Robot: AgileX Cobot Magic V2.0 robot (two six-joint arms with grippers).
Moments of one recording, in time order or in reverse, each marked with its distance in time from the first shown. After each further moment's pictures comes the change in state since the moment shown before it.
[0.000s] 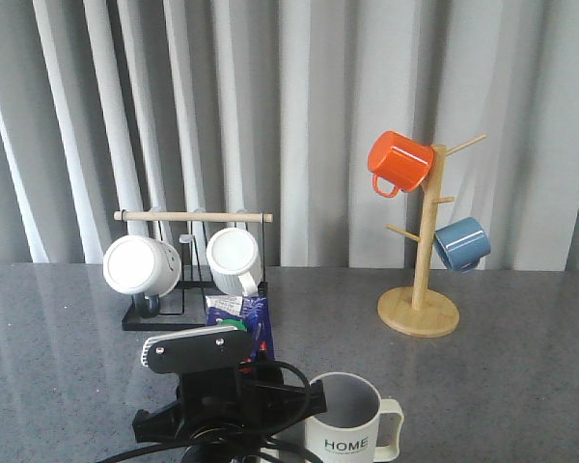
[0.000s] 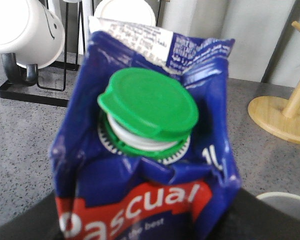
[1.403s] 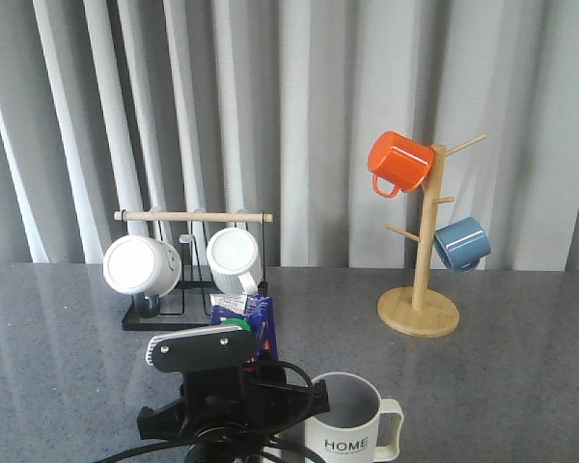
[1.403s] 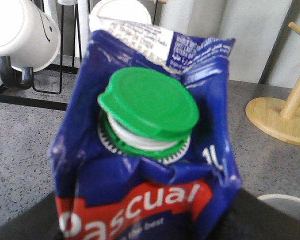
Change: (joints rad) left arm -0.001 0.013 -0.005 0.022 0.010 -0.011; right arm 0.000 0.000 0.000 0.000 0.000 0.000
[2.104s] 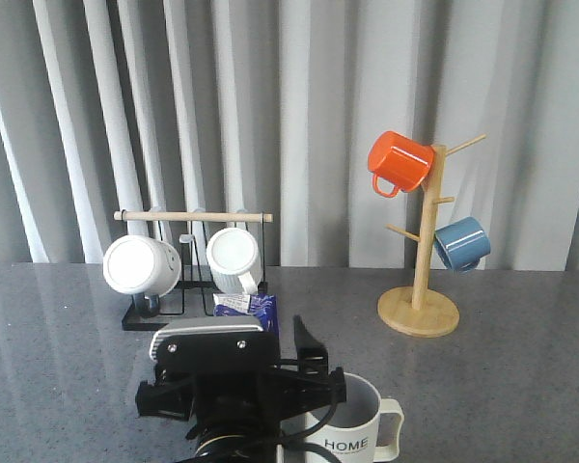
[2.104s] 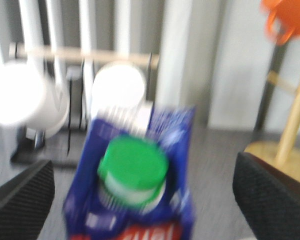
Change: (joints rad) left arm -0.082 -0.017 0.001 0.151 -0.226 0.014; right arm 0.000 0.000 0.000 0.000 0.000 0.000
